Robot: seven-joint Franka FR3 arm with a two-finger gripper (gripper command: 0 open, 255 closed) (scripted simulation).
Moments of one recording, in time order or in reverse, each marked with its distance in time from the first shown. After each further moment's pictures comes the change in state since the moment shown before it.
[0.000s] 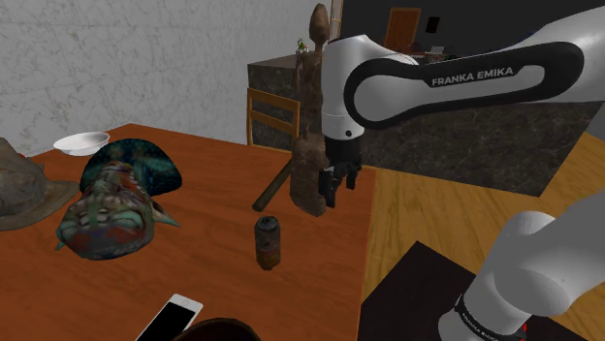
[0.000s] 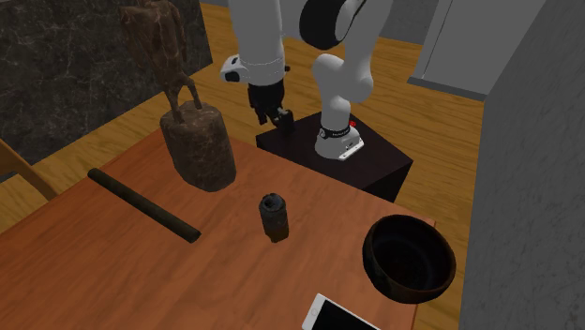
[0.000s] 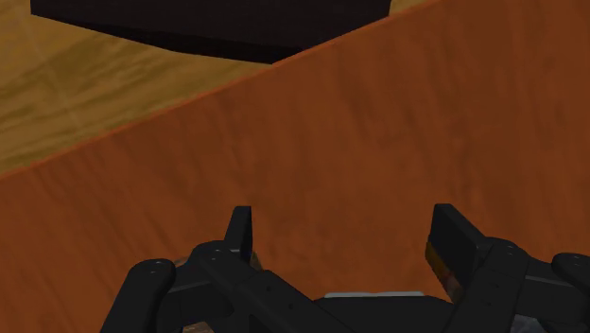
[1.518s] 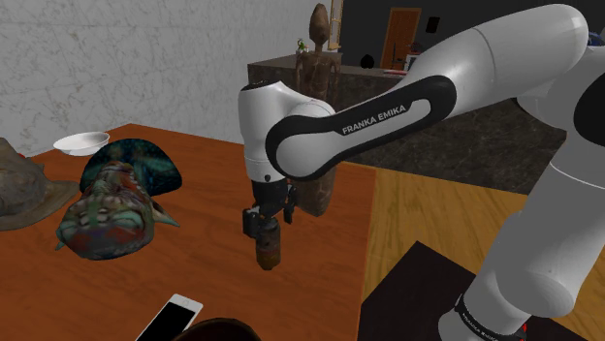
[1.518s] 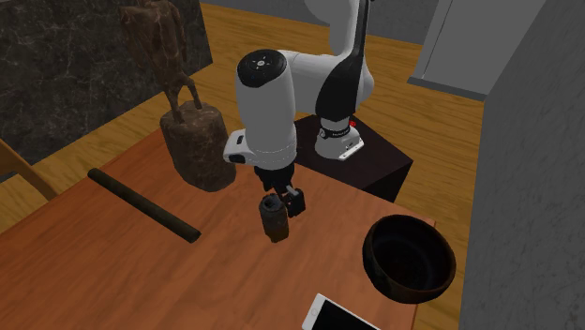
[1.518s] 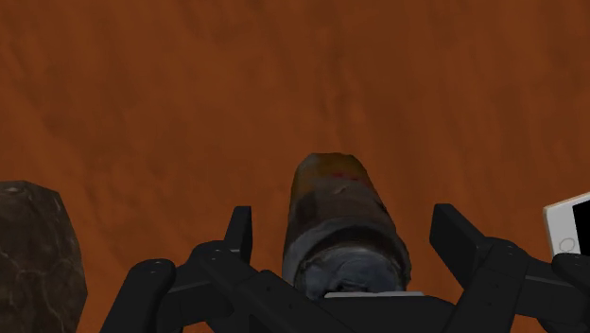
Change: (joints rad) arm 0.054 0.453 0.197 0.245 -0.107 0.226 0.312
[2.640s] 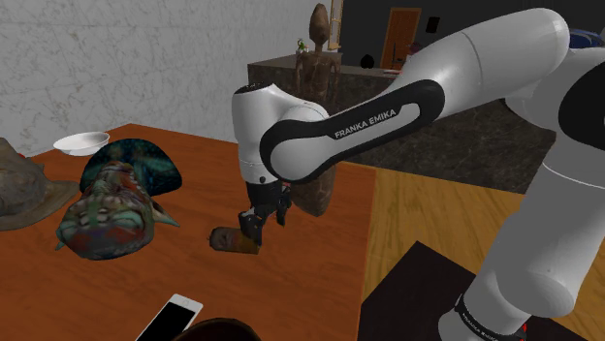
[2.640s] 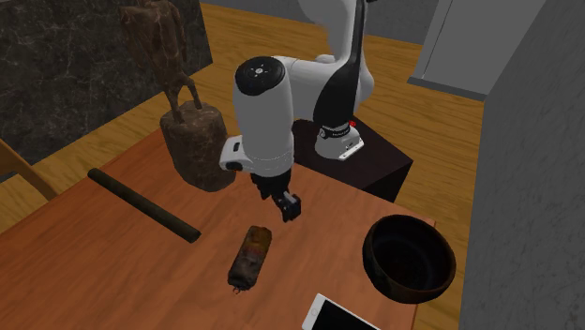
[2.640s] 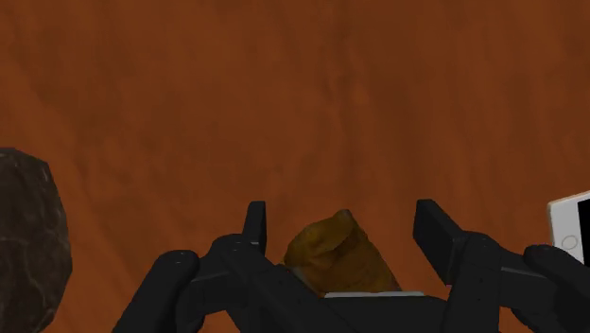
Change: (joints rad) arm 0.005 0.046 0.004 0.035 -0.047 0.012 -0.018
